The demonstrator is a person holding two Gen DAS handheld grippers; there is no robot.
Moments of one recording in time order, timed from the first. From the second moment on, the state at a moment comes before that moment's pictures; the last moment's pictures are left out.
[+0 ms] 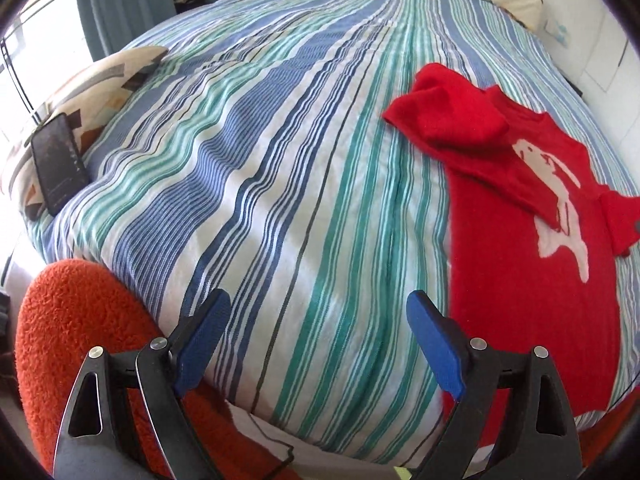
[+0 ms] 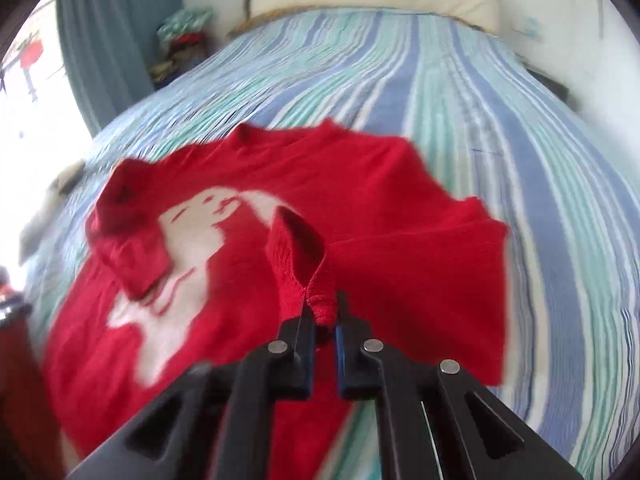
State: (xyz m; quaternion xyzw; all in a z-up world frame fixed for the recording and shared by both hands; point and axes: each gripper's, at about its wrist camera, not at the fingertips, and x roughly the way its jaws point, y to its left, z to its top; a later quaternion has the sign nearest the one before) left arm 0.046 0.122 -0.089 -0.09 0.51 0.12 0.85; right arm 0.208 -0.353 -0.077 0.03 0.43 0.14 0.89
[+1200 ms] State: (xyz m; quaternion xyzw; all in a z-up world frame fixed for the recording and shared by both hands) left arm 0.046 0.117 -0.104 -0.06 0.52 0.14 0.84; right arm 0.120 -0.645 -0.125 0.23 0.44 -0.25 0.83
